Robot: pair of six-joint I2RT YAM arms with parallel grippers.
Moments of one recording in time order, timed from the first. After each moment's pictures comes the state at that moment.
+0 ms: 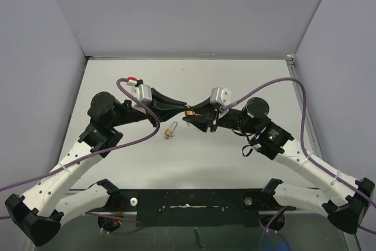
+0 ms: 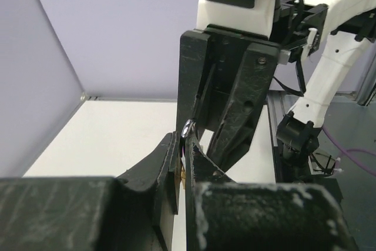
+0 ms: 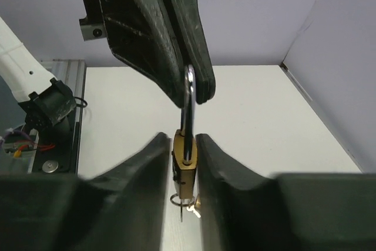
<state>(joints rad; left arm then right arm) -0.64 0.98 0.99 0.26 0.78 -0.12 0.82 1.00 0.97 0.12 -0.53 -0.12</state>
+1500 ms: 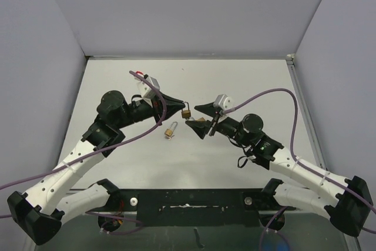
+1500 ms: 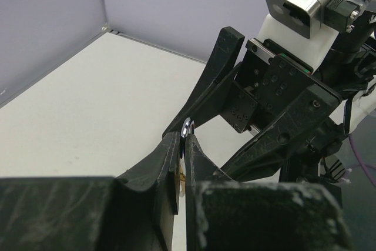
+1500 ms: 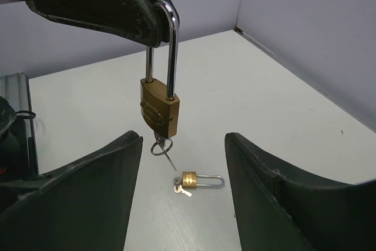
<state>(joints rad) -0.65 0.97 0.96 0.09 0.53 -0.18 0.83 0.95 0.65 0.40 -0.24 -0.01</state>
